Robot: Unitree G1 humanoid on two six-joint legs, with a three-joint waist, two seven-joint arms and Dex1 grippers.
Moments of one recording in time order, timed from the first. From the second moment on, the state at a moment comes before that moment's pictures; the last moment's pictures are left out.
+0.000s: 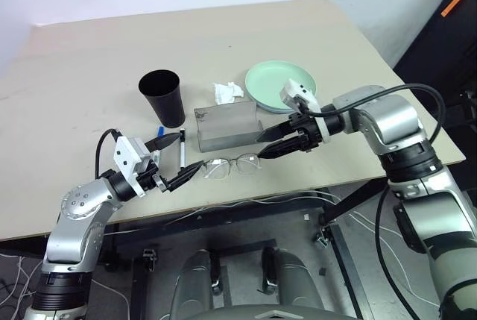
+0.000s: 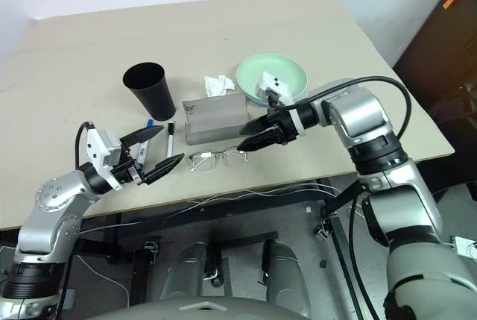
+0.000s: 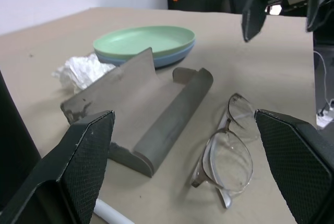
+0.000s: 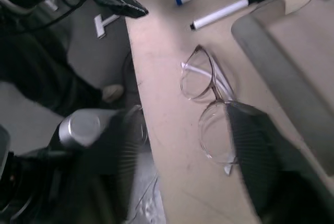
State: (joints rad) left arm -0.04 0.55 0.14 -0.23 -0.47 0.10 -0.86; right arm -1.01 -0.58 0.37 0.28 0.29 0.83 1.46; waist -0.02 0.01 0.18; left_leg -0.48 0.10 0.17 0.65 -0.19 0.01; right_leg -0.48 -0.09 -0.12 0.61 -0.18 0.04
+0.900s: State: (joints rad) left arm 0.05 0.53 0.15 -0.32 -0.46 0.10 -0.78; right arm -1.33 -0.21 0.48 1.11 -0.04 0.37 1.60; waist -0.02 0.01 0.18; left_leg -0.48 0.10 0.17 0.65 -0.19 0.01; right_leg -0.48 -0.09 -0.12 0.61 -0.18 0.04
